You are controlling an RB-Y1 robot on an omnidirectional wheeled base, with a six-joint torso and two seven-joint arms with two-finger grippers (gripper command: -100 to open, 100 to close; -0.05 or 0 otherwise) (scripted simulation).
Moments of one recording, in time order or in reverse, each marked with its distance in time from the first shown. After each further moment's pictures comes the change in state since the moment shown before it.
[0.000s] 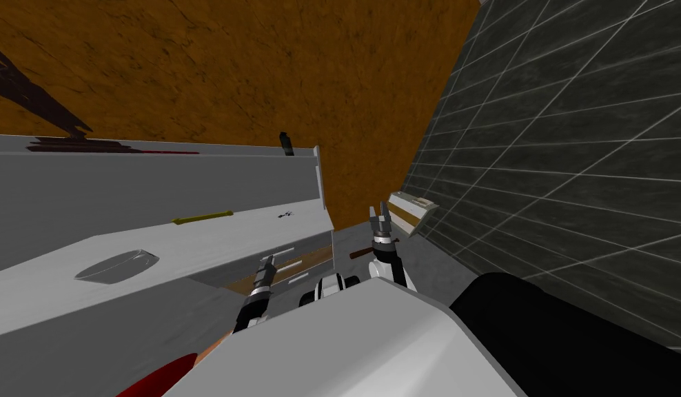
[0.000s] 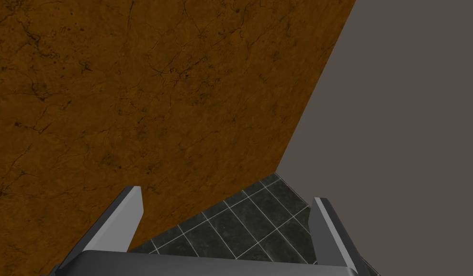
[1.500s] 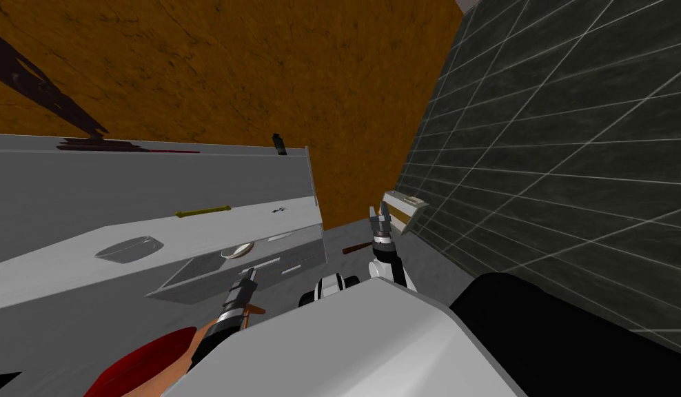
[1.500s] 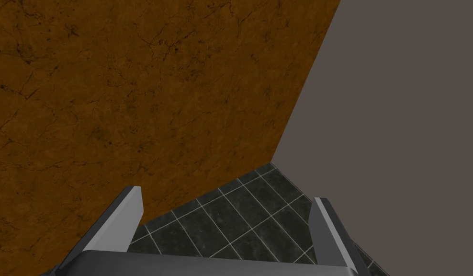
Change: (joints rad) left arm 0.100 0.179 0.009 0.002 0.044 -0.073 0.143; right arm 0.000 0.000 0.000 0.000 0.000 0.000 0.000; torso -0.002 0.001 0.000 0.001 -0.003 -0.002
